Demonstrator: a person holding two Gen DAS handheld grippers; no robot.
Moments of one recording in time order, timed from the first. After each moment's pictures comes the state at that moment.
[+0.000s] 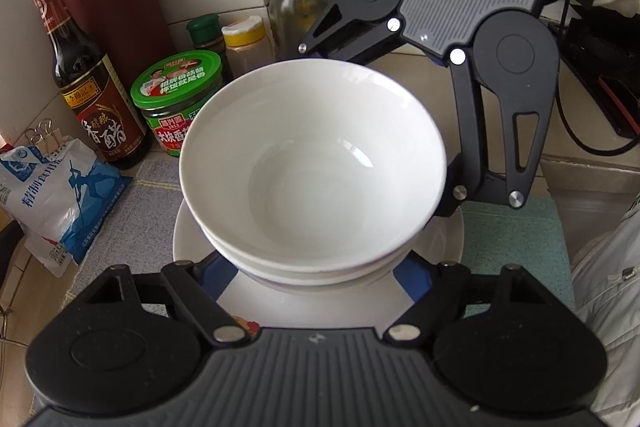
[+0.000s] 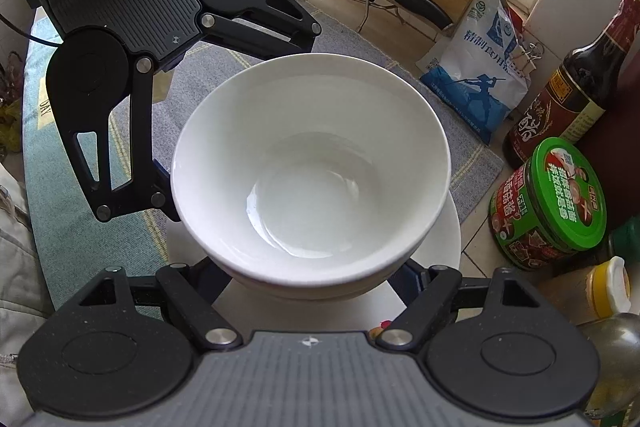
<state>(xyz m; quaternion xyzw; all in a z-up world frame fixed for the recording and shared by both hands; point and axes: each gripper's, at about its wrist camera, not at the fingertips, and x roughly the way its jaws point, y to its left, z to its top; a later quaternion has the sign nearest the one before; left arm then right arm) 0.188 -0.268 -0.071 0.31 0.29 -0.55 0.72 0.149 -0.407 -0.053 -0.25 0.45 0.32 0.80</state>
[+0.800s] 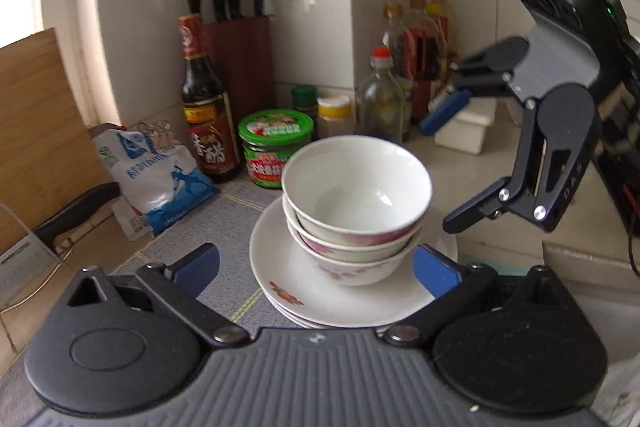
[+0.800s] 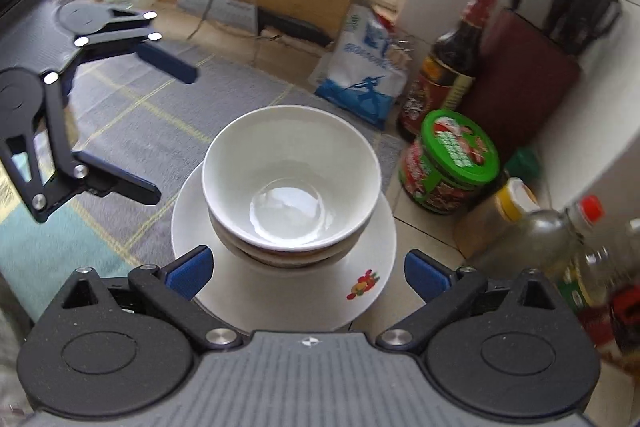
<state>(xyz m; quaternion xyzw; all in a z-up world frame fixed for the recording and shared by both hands) 0.149 -0.182 -0.032 0.16 0.22 -0.46 0.84 0.099 -0.375 -0.004 -0.17 0.42 0.09 0.89</state>
